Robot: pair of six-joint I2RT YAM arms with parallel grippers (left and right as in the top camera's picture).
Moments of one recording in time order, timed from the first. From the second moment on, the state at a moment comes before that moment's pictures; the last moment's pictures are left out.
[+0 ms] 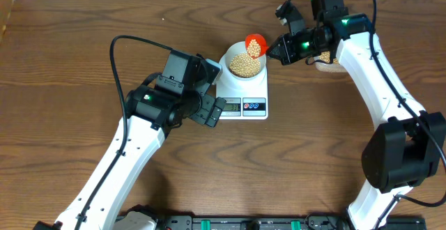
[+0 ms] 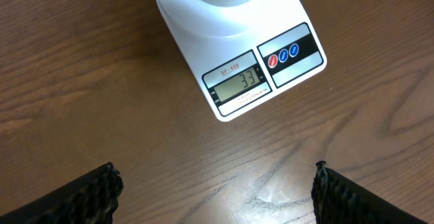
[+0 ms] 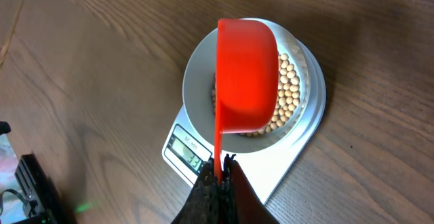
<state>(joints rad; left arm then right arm) -0.41 1.35 1.19 -0.91 0.12 0.09 0.22 1.92 1.69 -0.87 -0.63 -0.09</state>
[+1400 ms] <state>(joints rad) -0.41 1.35 1.19 -0.91 0.12 0.09 0.22 1.92 1.69 -0.87 -0.60 -0.14</state>
